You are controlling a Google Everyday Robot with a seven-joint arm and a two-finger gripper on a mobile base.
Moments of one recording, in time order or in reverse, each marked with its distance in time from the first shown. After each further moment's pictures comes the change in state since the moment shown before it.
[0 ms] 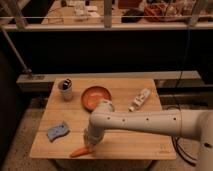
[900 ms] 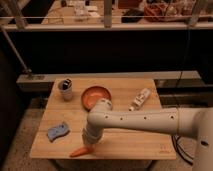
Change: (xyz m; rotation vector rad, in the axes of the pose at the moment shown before) arm -0.001 -0.006 -0.001 -0.005 0.008 -0.012
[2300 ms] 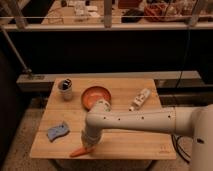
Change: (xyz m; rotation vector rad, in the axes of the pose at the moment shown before) arm -0.005 0.004 0.002 -0.026 0.003 -0.043
